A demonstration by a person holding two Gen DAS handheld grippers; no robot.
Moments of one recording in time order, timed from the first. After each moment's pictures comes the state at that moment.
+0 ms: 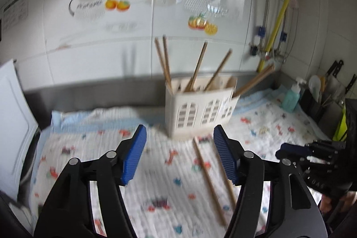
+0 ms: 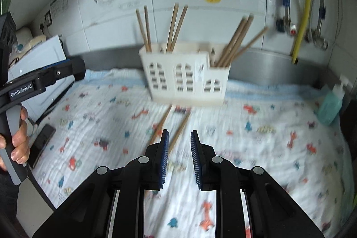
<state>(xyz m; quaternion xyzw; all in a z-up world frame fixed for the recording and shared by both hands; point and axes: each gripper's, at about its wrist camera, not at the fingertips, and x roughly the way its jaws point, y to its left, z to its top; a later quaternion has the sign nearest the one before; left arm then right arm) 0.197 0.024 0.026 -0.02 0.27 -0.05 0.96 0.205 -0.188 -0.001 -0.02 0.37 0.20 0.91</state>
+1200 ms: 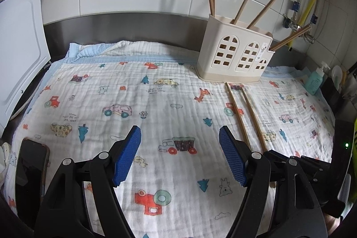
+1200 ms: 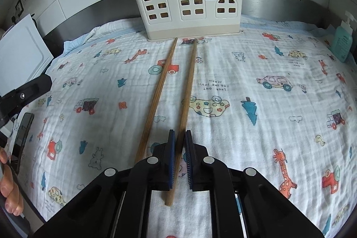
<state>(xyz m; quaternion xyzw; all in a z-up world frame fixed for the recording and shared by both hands) 0.170 0.062 -0.067 -0.09 0.35 0.01 0.93 0.201 -0.134 -0.104 0.02 0.46 0.13 0.88</state>
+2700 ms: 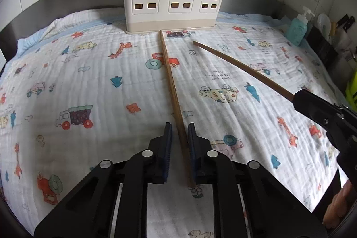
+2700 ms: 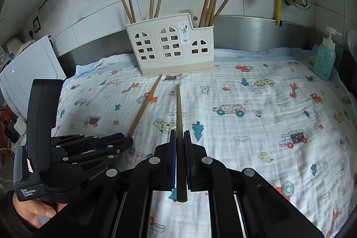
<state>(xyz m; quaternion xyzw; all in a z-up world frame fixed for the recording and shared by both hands) 0.200 -0.056 -0.124 -0.02 0.44 -0.06 0.90 0.168 -0.205 -0.060 0.03 0.37 0.16 0.91</state>
